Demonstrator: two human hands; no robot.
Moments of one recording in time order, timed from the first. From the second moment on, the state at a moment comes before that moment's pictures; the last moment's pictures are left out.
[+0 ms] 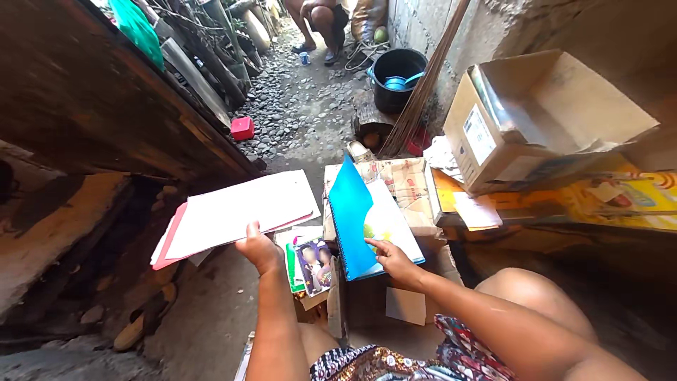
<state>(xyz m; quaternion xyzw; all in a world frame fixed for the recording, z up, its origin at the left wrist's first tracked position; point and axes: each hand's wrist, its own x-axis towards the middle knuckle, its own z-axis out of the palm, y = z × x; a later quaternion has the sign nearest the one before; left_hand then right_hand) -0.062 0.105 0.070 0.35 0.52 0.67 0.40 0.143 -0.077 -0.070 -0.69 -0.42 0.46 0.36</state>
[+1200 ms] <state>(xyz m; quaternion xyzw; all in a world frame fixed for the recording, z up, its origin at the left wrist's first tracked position) -0.035 0.071 0.041 0.60 0.31 0.25 0.69 0.209 -0.096 -0.032 -0.71 -0.36 0.38 0.47</state>
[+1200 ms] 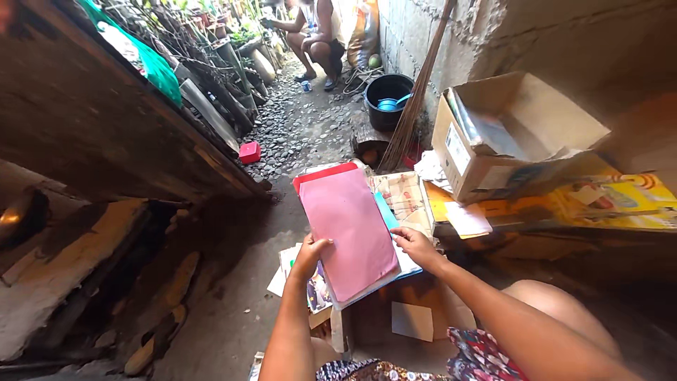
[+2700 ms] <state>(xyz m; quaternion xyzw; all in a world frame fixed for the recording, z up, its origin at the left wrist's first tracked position) -0.035 0.094 0.013 0.61 0.35 0.17 0.69 0.241 -0.126 0.002 -0.60 -0.48 -0.13 0.63</state>
